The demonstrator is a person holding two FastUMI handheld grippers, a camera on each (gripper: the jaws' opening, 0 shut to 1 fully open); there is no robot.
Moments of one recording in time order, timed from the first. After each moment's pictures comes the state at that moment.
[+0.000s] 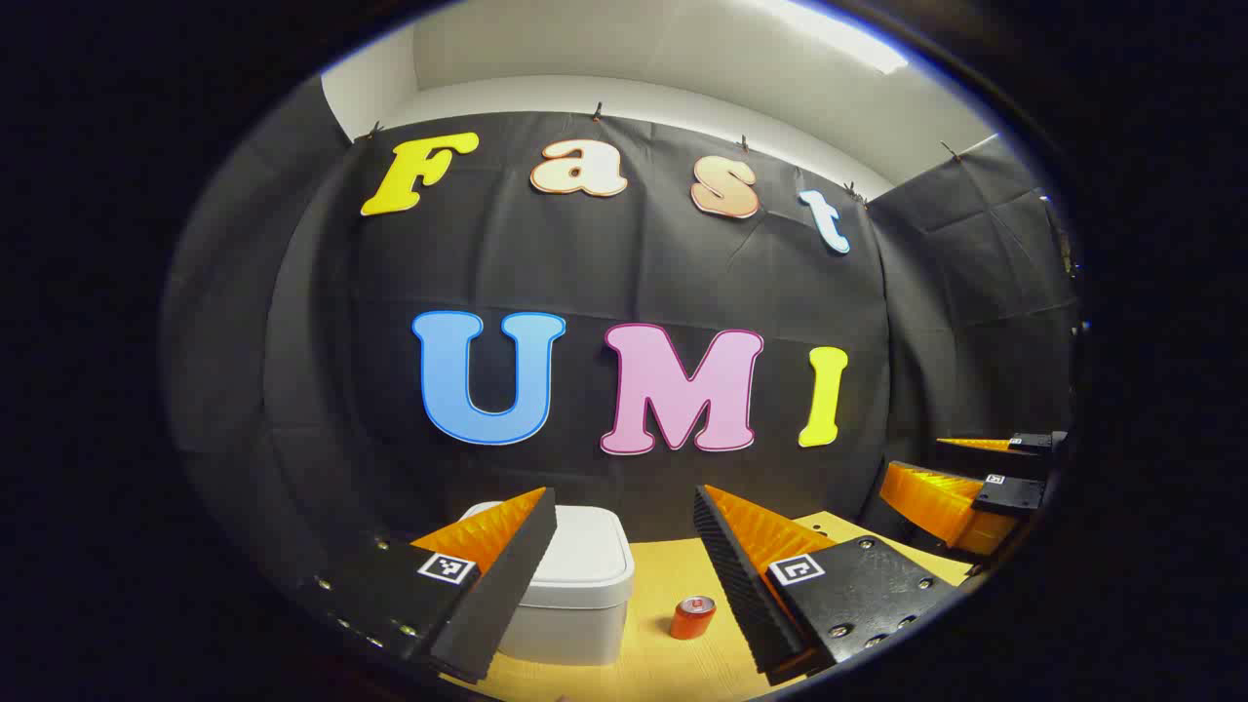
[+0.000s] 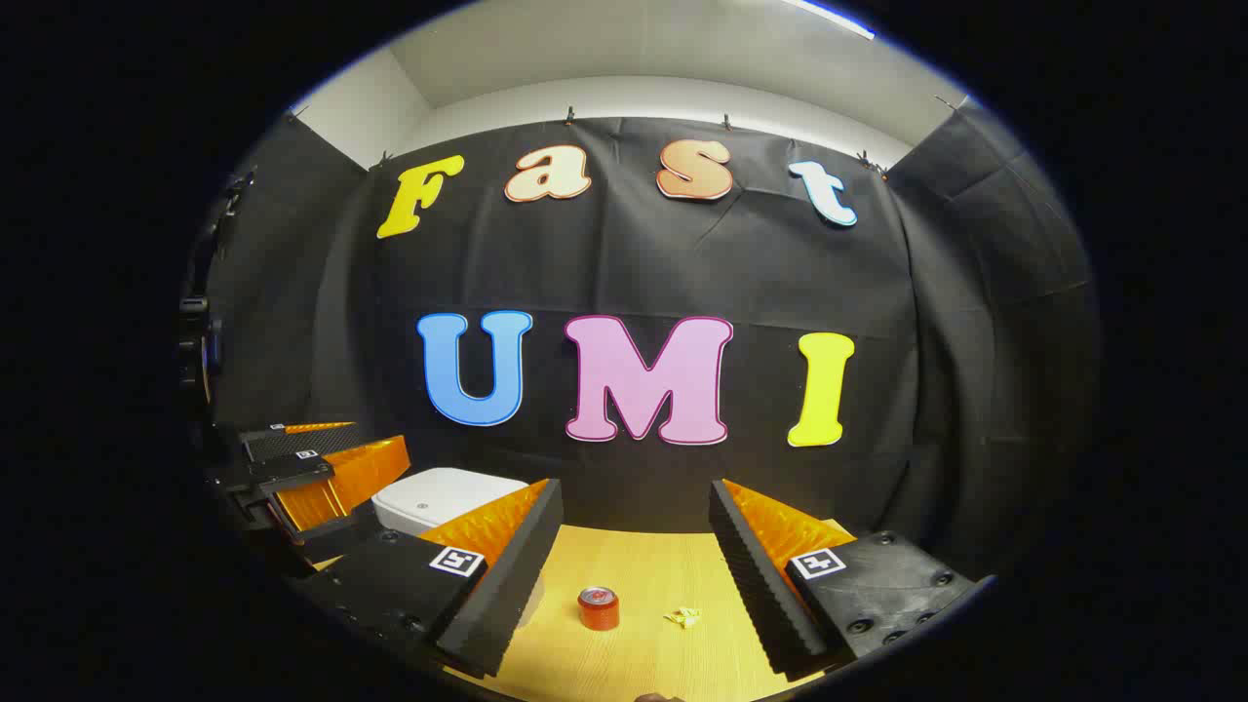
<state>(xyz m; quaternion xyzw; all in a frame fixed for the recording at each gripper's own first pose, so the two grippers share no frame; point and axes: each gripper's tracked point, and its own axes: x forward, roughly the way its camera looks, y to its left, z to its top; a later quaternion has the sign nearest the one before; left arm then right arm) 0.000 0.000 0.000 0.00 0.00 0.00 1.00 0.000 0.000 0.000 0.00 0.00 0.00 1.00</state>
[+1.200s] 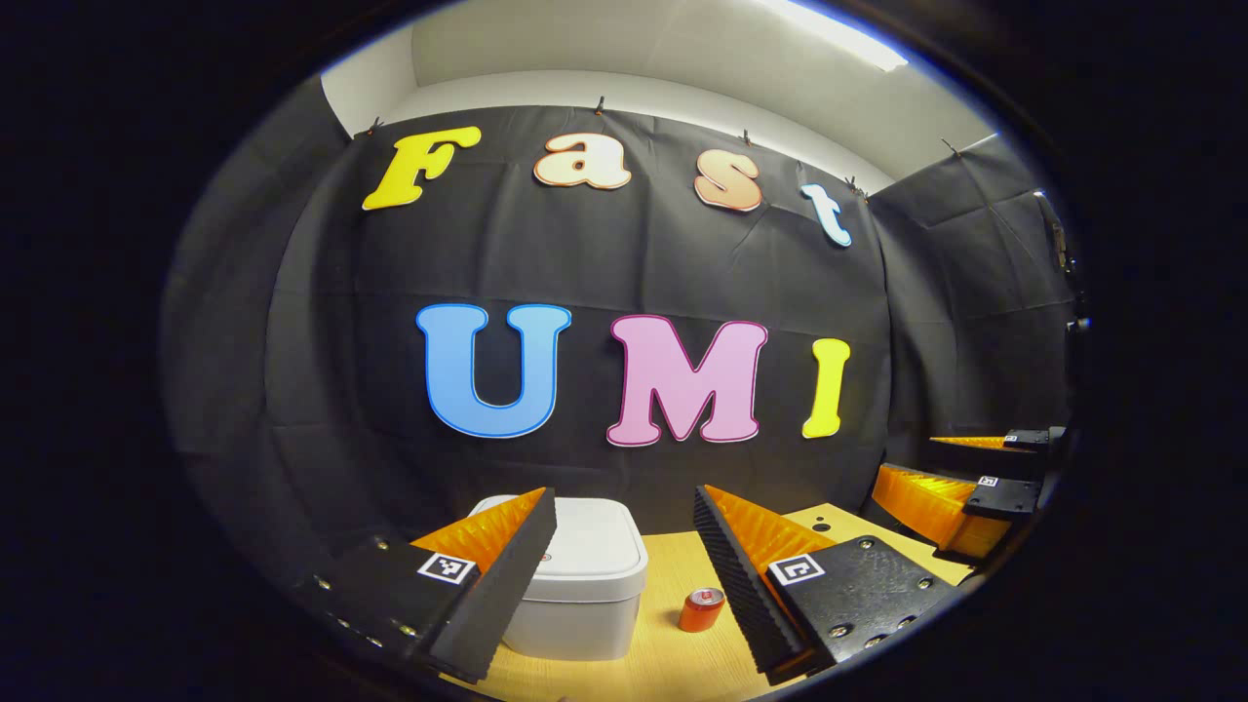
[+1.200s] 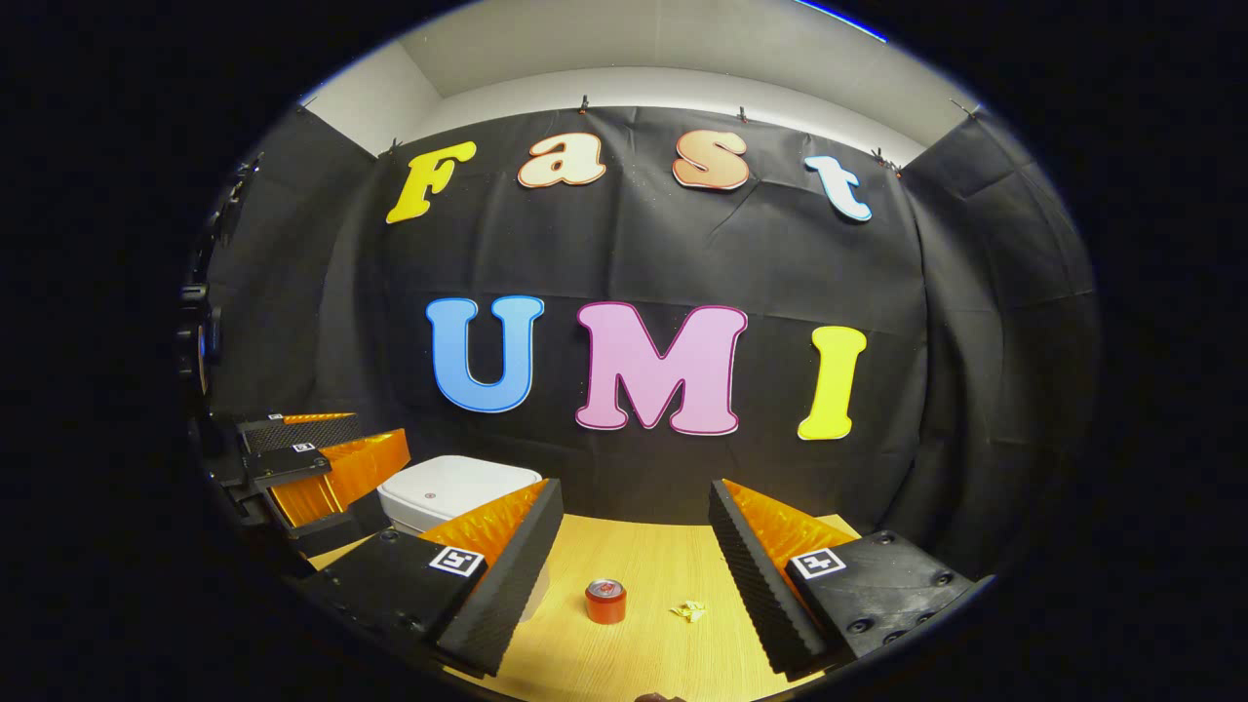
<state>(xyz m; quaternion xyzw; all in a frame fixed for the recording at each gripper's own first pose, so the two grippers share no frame) -0.001 0.015 -0.008 0.00 0.01 0.00 1.00 0.005 0.018 -0.009 -0.01 0.01 0.01 1.00</state>
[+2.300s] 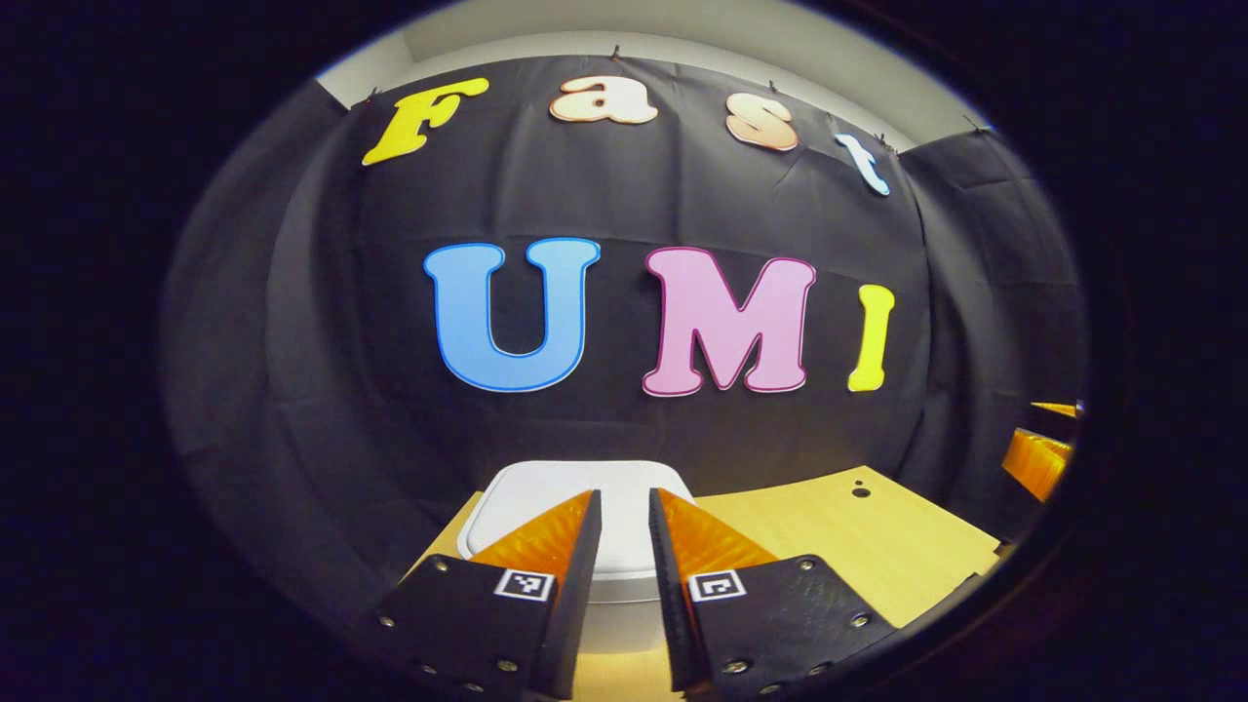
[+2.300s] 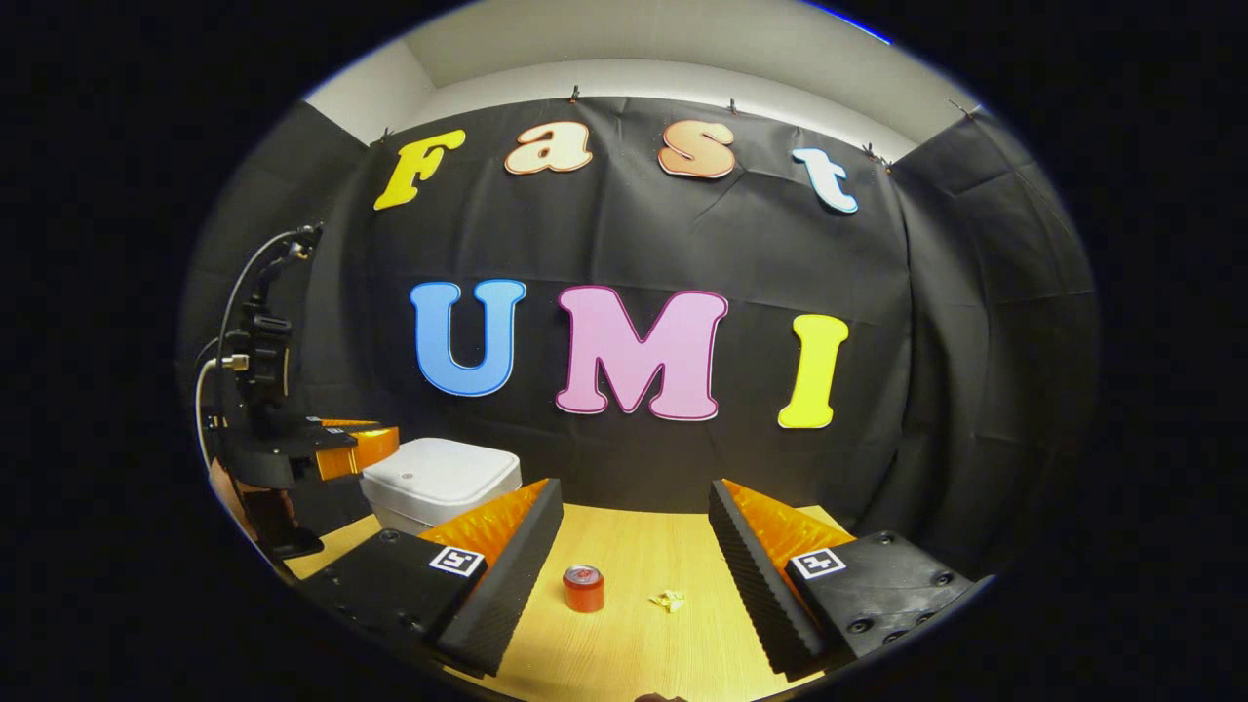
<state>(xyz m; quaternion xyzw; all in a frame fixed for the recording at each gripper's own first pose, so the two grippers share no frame) 0.061 0.073 -0.067 0.01 0.10 0.04 0.99 0.002 -0.007 -0.027 -0.02 0.04 -0.01 1.00</state>
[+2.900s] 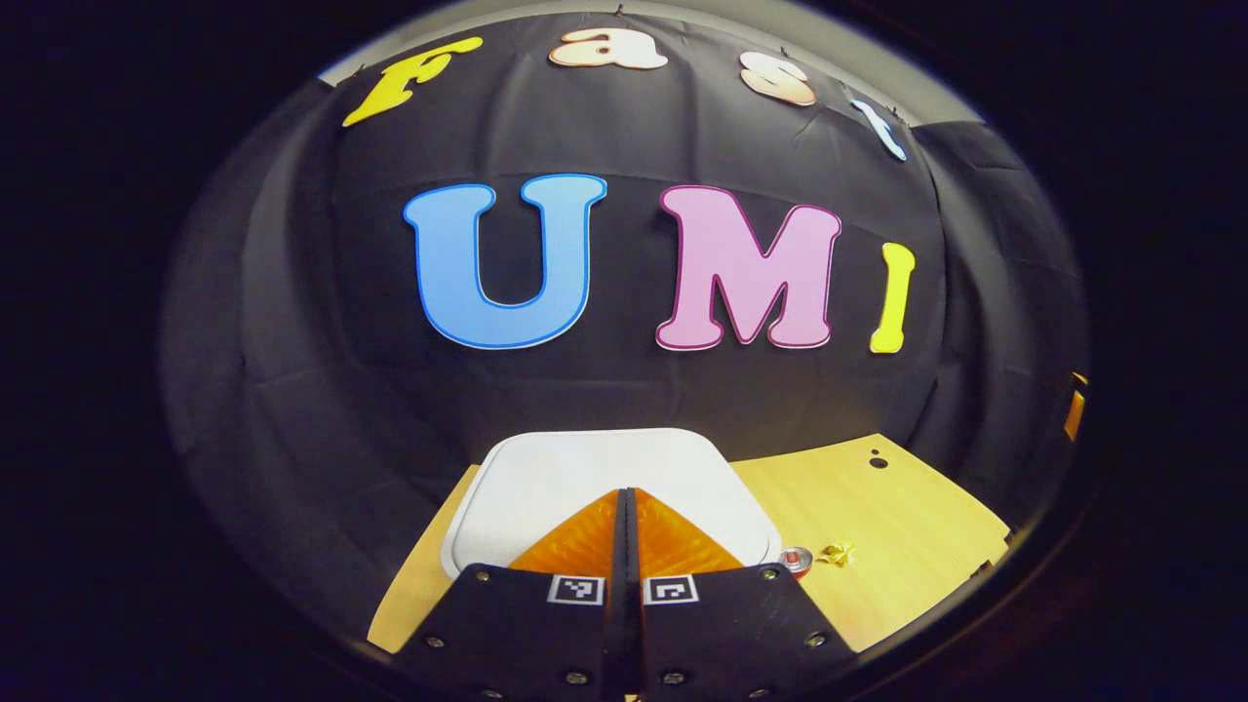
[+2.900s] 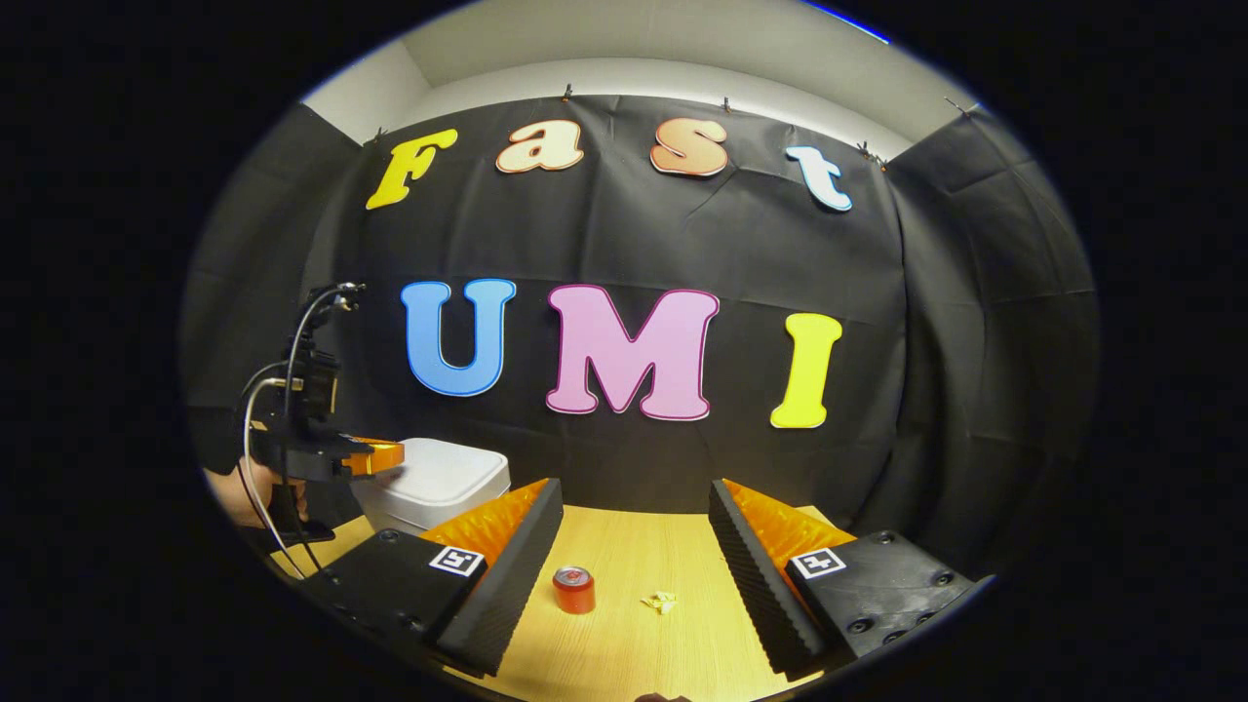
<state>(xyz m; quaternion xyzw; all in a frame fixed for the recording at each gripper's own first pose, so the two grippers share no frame) 0.112 0.092 -0.114 0.01 0.17 0.02 0.99 0.006 -0.018 -0.022 -0.02 0.03 -0.02 1.00</state>
